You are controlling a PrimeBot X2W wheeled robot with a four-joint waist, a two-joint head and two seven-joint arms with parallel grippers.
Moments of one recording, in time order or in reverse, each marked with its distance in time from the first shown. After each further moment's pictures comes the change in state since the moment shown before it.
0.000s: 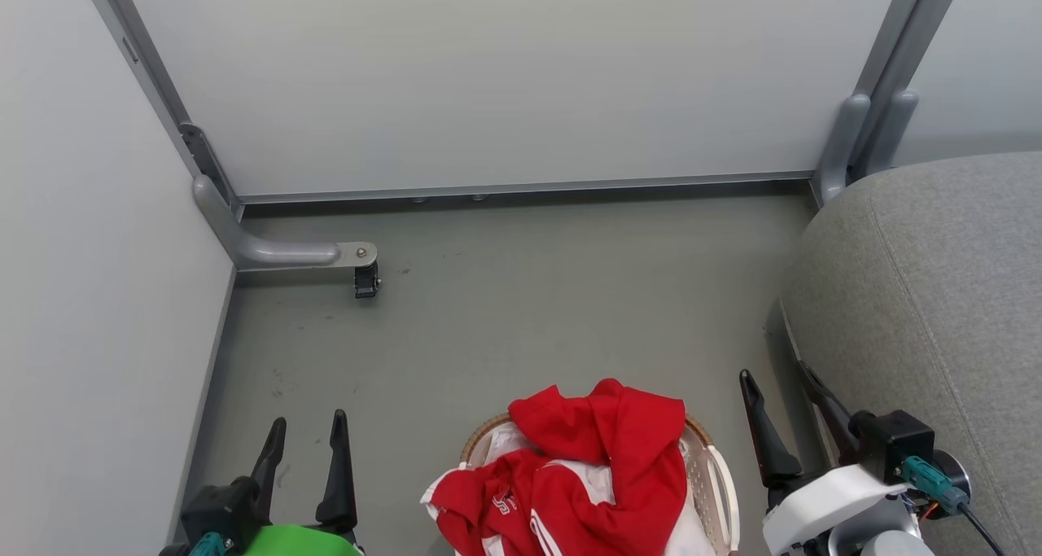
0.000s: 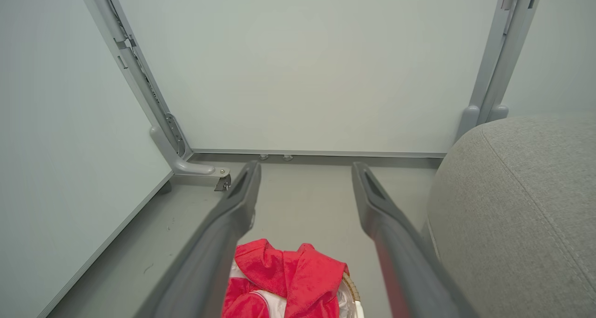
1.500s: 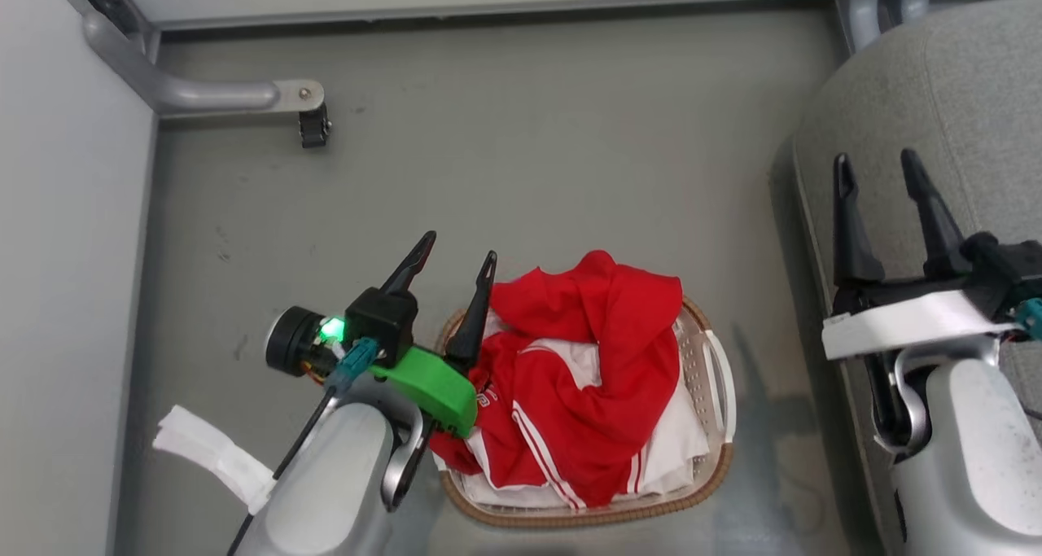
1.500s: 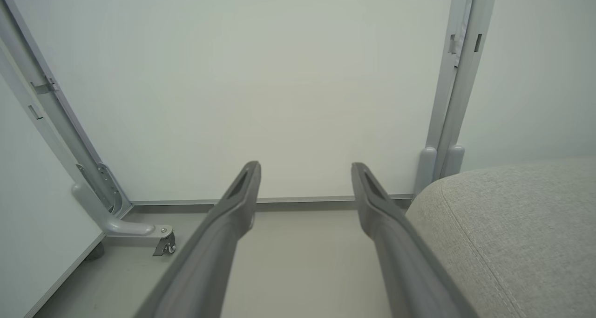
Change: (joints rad) left arm -0.463 0.001 -0.329 0.210 0.091 -0.027 -0.002; right arm -0.276 -0.001 -0.162 -0.114 -0.017 0.000 -0.001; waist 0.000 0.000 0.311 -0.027
